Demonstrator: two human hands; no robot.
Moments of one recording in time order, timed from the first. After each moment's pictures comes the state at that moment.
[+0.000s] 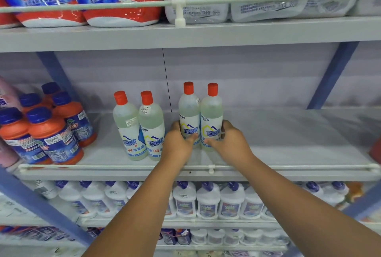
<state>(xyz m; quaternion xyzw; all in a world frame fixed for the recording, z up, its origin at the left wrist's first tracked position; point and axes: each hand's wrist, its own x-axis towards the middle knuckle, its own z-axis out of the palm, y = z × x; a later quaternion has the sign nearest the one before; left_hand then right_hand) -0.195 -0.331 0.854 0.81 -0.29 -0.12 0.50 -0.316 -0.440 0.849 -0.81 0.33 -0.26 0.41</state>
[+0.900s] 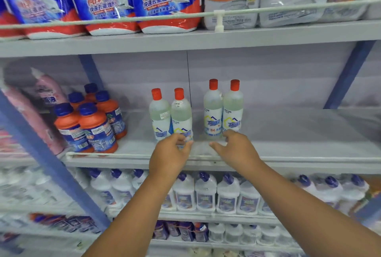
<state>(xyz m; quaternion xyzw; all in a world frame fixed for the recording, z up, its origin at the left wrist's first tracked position) -0.183 -0.217 0.858 0.86 -0.29 -0.02 0.41 -0.310 -0.361 0.860 -0.86 0.37 -0.20 0.28</state>
